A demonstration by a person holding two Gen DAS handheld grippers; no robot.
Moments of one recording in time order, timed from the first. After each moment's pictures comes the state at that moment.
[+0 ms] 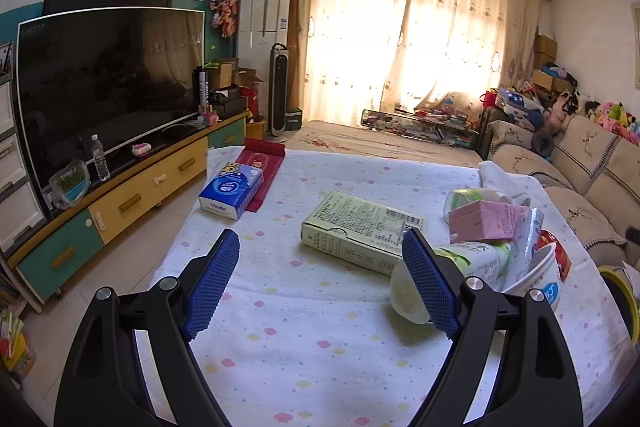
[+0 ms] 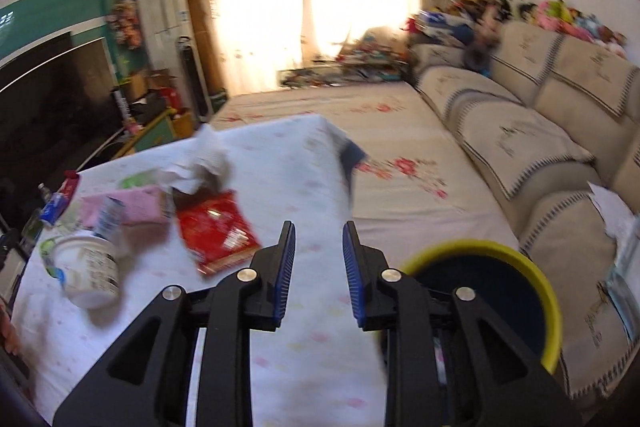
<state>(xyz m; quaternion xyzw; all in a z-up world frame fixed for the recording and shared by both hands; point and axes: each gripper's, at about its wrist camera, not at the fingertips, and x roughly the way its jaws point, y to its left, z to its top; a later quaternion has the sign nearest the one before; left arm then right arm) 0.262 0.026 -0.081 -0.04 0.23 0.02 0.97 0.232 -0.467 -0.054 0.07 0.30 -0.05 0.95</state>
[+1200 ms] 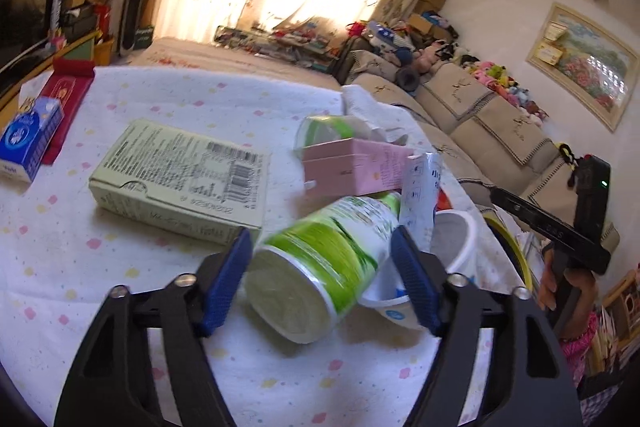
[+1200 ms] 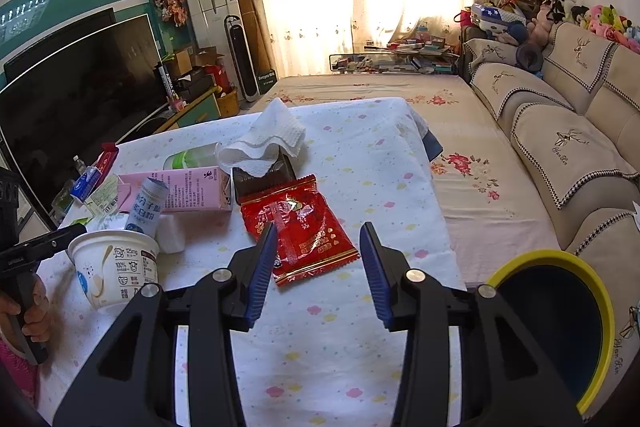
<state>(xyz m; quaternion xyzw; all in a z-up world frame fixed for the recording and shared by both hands) 0.350 -0.024 -0.121 -0.10 0.36 -0.29 0.88 0.265 -0.419 -0.074 0.06 0.33 0.03 0.94</state>
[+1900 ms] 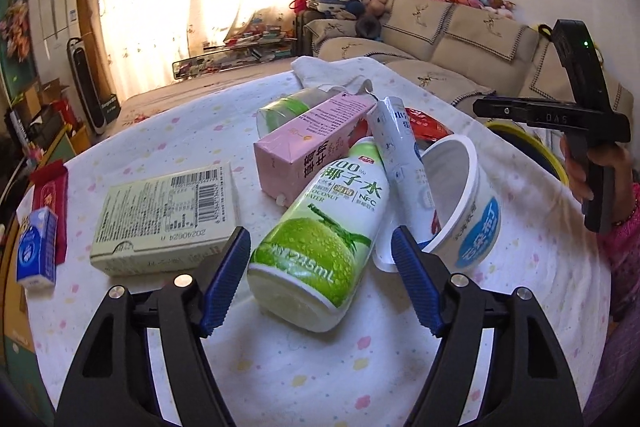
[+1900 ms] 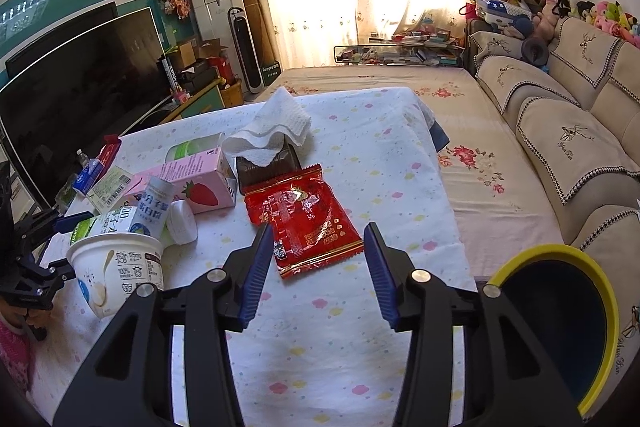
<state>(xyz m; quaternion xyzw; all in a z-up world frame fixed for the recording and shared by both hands) 0.323 -0.052 -0.110 0.11 0.33 -0.33 0.88 0.267 -0.416 -0.080 0.06 0.35 0.04 0.94</state>
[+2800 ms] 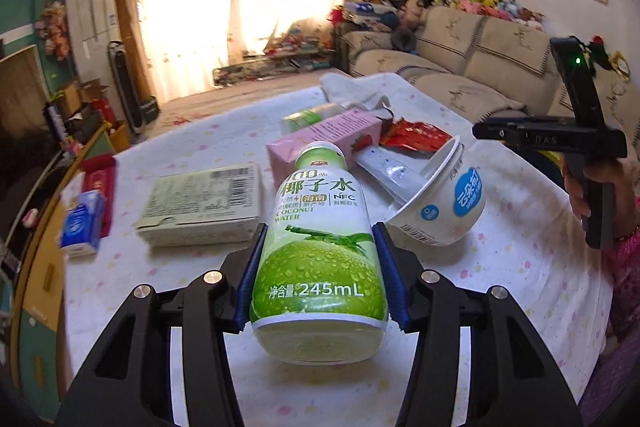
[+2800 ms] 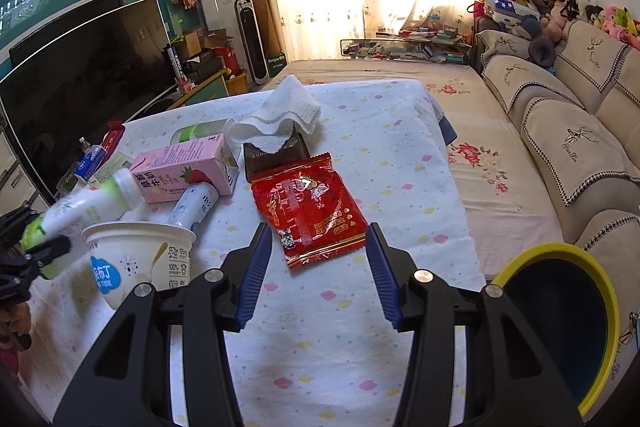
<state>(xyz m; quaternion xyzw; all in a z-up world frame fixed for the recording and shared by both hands) 0.272 -0.040 -0.081 0.11 0.31 -0.24 0.91 0.268 -0.409 -0.085 0.05 0.36 0.05 0.93</state>
